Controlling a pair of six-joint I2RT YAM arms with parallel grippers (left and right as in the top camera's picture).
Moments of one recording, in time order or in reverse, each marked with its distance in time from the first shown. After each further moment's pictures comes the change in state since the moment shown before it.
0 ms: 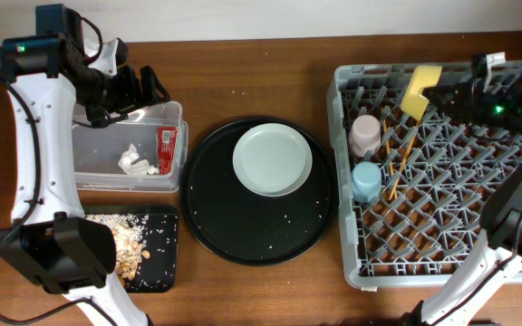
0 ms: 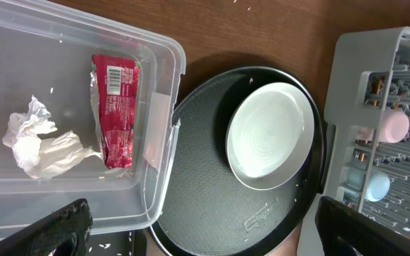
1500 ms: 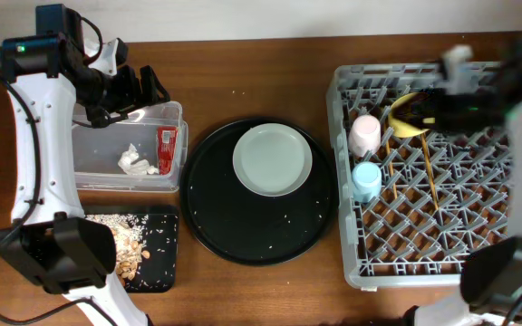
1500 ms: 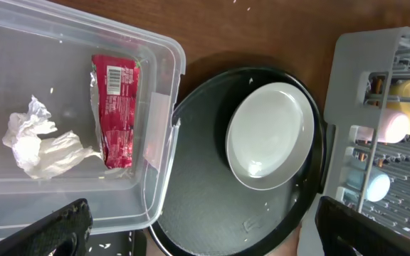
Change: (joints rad) left arm 0.000 0.000 0.000 0.000 0.000 0.000; right arm 0.266 -0.454 -0.088 -0.169 0.649 0.216
